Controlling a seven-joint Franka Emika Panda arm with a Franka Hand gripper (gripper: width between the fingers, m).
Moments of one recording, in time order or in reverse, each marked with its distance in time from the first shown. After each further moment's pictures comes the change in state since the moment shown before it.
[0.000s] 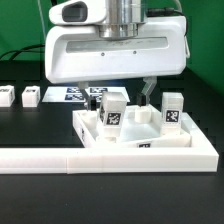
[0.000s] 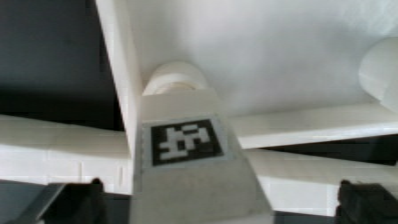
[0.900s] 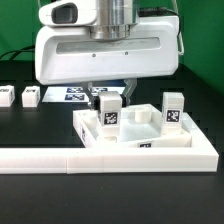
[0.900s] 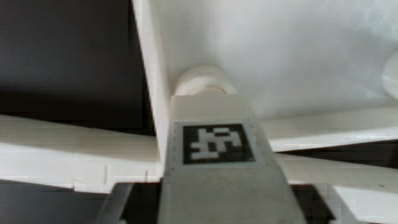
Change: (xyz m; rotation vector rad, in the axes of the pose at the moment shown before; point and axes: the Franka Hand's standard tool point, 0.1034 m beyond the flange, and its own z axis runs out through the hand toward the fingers) arm 0.001 0.012 -0.002 -0.005 0.003 -0.004
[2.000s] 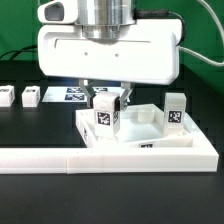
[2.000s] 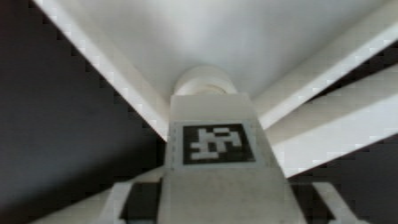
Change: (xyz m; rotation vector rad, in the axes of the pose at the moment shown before) arm 0.000 0.003 0.001 -0.010 0.022 0.651
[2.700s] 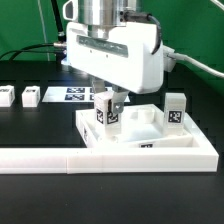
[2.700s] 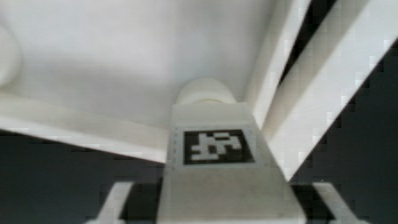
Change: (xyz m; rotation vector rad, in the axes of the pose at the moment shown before) arm -0.006 0.000 0.001 -0.027 0.025 0.657
